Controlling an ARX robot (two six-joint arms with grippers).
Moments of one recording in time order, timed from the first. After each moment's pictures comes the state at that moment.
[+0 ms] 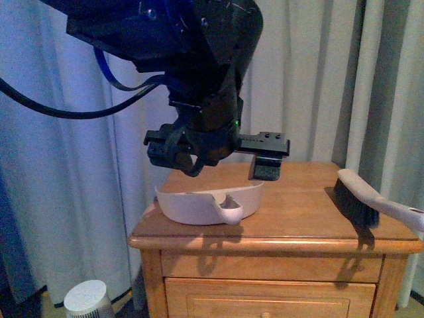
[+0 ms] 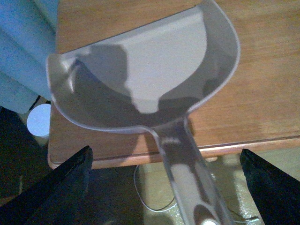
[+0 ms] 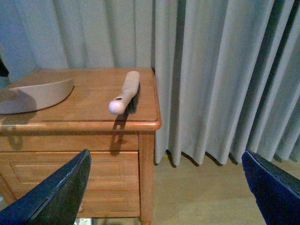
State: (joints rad) left arm -0.55 2.13 1.88 -0.49 -0.26 -0.15; right arm 0.00 0.00 0.02 0.00 0.00 0.00
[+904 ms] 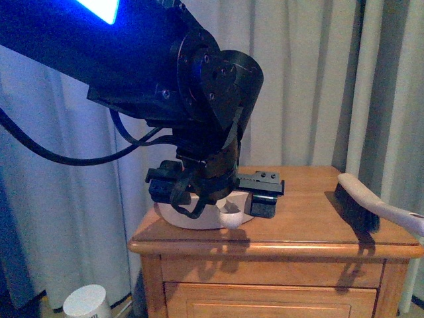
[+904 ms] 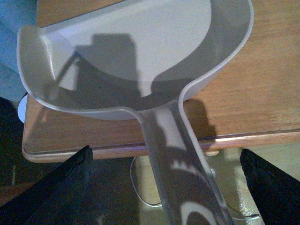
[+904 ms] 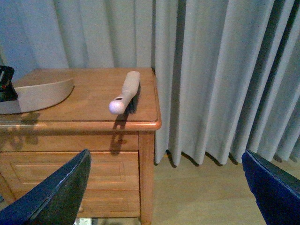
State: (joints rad) left arm -0.55 2.19 1.81 -0.41 -0.29 -0.18; right arm 0.00 0.00 0.02 0.00 0.00 0.00
